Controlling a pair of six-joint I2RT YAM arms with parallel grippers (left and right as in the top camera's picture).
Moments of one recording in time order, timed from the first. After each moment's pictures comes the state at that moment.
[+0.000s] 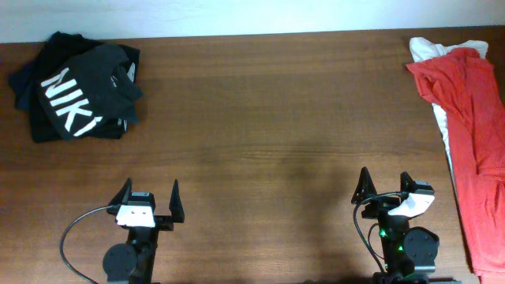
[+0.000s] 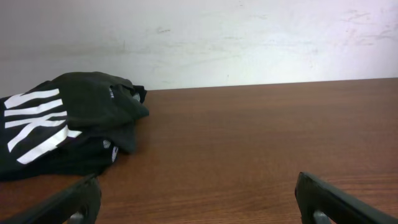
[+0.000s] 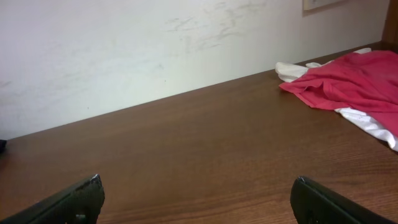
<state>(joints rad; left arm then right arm) 0.00 0.01 0.02 -0.08 0.07 0.02 -0.05 0.01 0.01 -0.08 0.00 0.26</state>
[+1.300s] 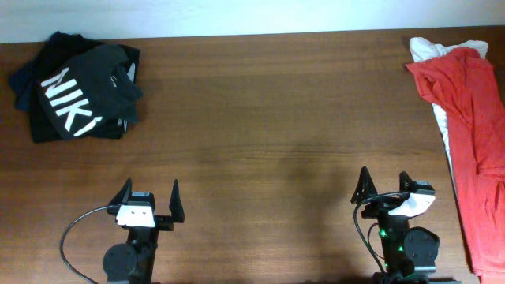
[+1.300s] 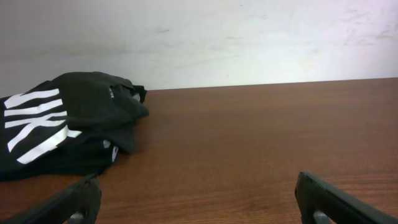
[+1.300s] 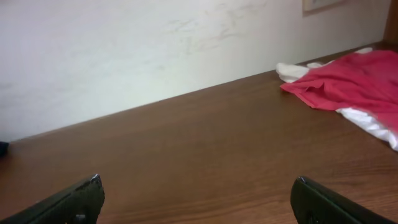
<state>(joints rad) 0.00 0.01 0.02 -0.08 0.07 0.02 -0.05 0.01 0.01 -0.07 -0.02 0.30</state>
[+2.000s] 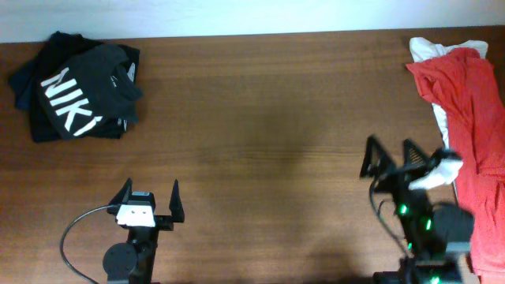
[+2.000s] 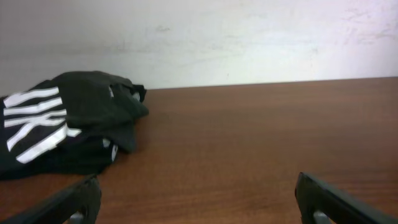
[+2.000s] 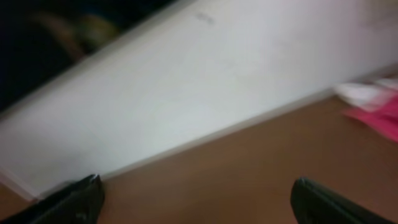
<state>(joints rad) 0.00 0.02 0.02 -0.08 0.07 0.02 -0.05 0.46 0.46 -0.04 -0.13 0.48</state>
